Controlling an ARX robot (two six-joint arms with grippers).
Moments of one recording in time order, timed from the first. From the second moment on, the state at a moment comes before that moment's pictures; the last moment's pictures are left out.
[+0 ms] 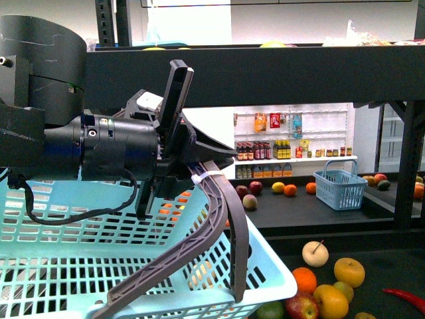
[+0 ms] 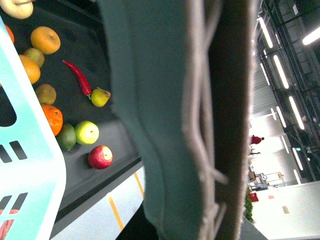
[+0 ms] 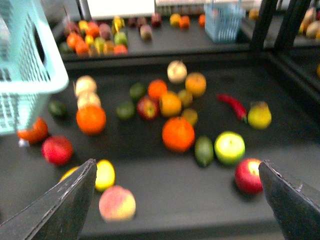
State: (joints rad) left arm -0.30 1.79 1.24 0.42 0.79 -0.88; right arm 0.05 0.10 0.08 -0.19 0.13 0.05
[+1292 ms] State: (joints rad) left arm -0.30 1.79 1.24 0.42 0.79 -0.87; right arm 0.25 2.35 1.05 0.44 -0.21 -0.23
